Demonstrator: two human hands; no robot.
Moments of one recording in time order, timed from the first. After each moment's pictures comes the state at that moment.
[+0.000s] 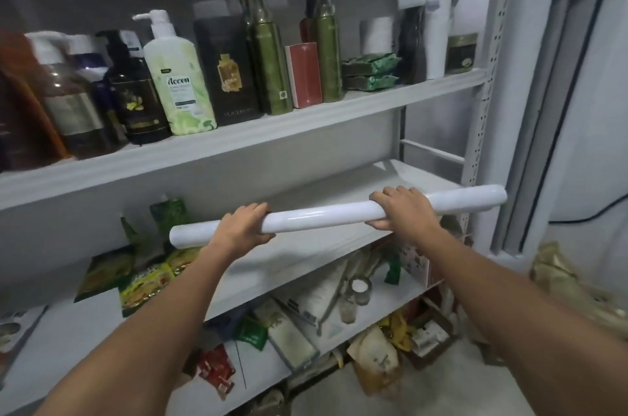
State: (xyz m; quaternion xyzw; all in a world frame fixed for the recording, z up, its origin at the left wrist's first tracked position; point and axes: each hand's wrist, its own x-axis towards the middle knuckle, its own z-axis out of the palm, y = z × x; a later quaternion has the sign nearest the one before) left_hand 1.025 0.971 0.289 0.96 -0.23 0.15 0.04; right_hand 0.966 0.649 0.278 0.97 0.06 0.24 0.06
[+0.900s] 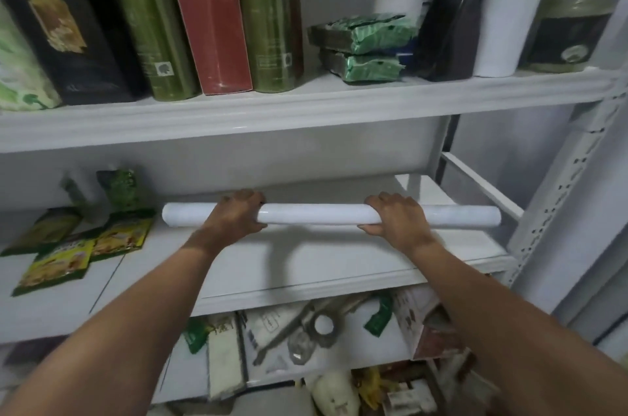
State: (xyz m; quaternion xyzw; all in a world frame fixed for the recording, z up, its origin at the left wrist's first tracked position) left_hand 1.211 0.786 0.236 0.98 -0.11 0.16 0.06; right_hand 1.246 0.465 0.220 0.96 0.21 0.21 0.03
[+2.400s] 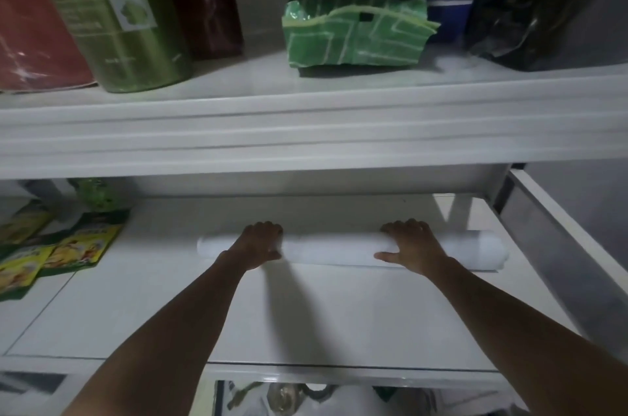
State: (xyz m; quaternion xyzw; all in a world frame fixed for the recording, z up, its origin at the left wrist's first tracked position) left_hand 1.397 0.756 0.105 1.00 -0.04 -0.02 0.06; right_hand 1.482 0.425 0.099 0.96 0.28 0.02 -0.02
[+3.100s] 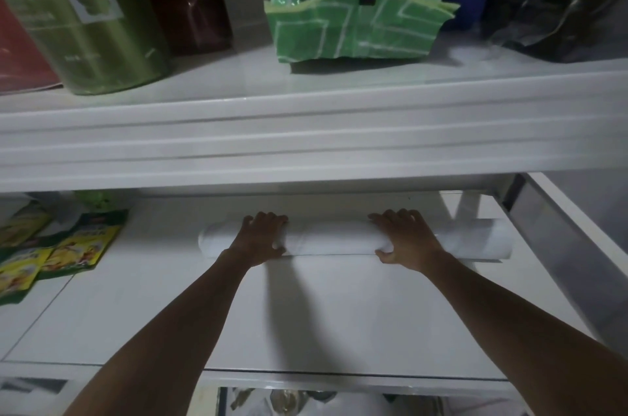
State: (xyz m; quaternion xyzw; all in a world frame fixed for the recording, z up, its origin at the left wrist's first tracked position) left_hand 1.405 0.757 0.102 1.00 -0.08 0.06 0.01; right_hand 1.496 0.440 0.091 0.92 0.36 0.15 -0.01
